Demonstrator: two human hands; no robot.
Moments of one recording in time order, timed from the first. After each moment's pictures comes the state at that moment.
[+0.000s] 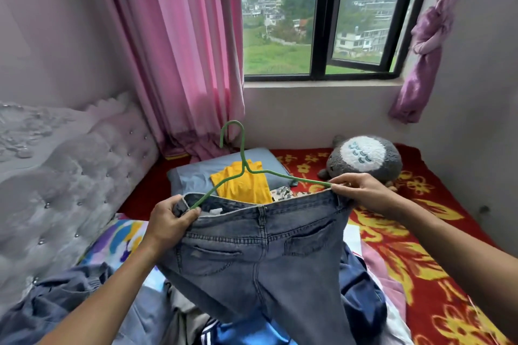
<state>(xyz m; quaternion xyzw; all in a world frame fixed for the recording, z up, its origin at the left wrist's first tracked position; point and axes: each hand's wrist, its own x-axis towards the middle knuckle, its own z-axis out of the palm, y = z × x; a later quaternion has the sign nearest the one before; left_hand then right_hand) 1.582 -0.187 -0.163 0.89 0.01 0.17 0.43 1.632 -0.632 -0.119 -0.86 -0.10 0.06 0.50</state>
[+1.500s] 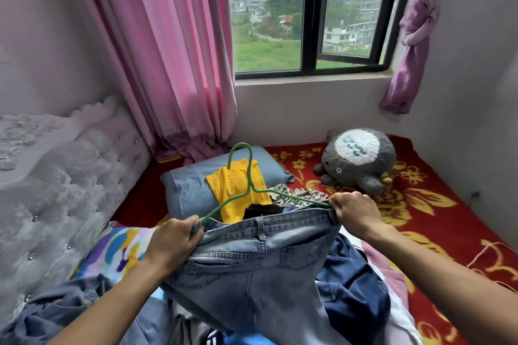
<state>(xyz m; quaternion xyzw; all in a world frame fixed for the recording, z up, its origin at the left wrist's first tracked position) 1.571 -0.198 -0.167 0.98 -0.10 0.16 0.10 1.612 -0.594 -0.170 -0.99 -0.02 -0.10 0.10</state>
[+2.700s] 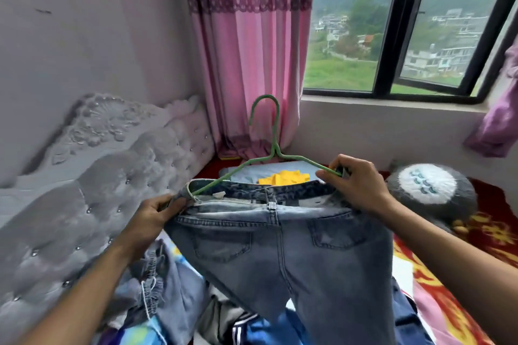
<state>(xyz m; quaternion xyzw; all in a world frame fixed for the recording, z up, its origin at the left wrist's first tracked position) 1.463 -0.134 -0.083 0.78 0.08 0.16 0.60 1.609 -0.499 -0.050 -0.89 -0.19 -0.15 0.38</state>
